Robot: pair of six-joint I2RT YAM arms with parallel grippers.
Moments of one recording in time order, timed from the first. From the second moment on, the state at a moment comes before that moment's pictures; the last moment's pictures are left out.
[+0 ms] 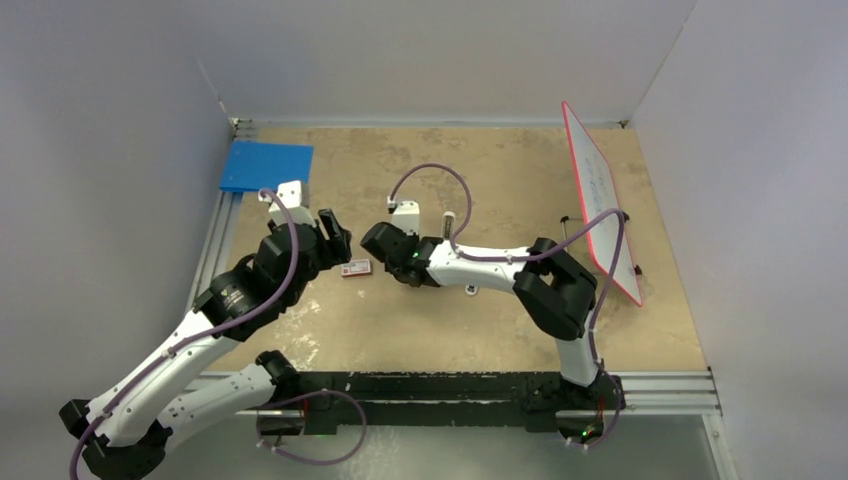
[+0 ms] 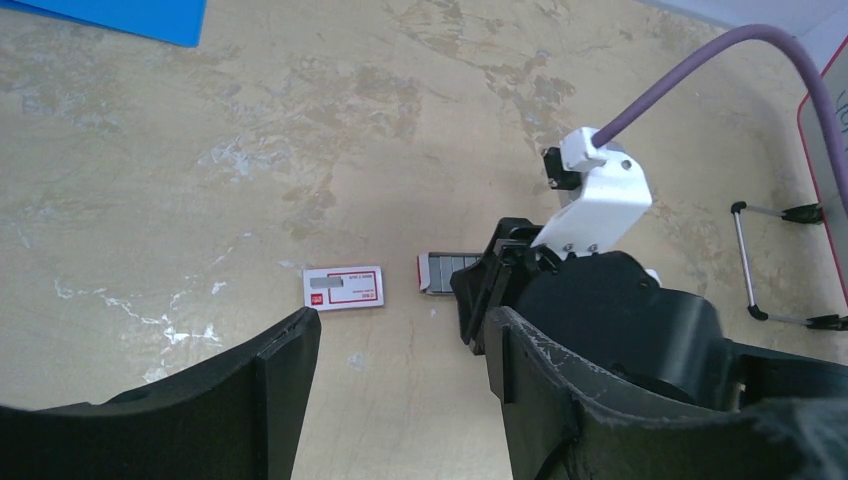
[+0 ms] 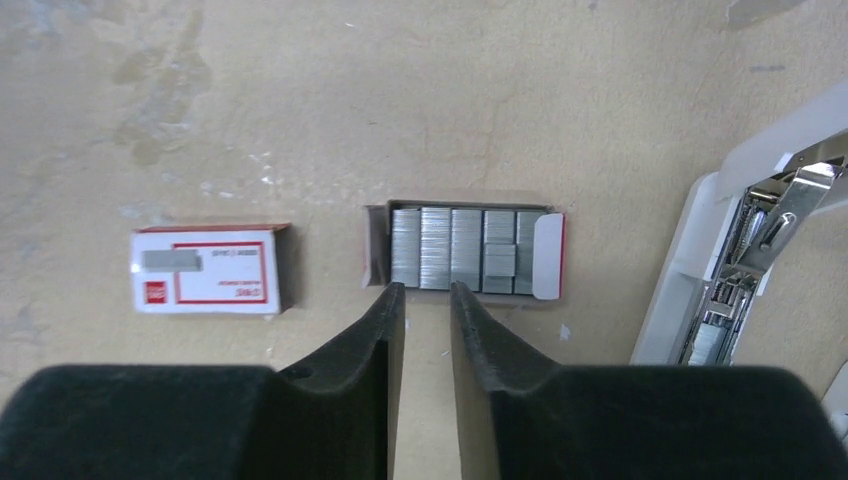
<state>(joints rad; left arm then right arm) -0.77 0.77 0.97 -0.67 -0.58 -0.62 1.04 1.96 1.38 -0.35 0.58 0.81</state>
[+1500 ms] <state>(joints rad) -0.77 0.79 0.97 -0.67 -0.58 -0.61 0.99 2.05 1.39 -0.36 0.59 0.80</state>
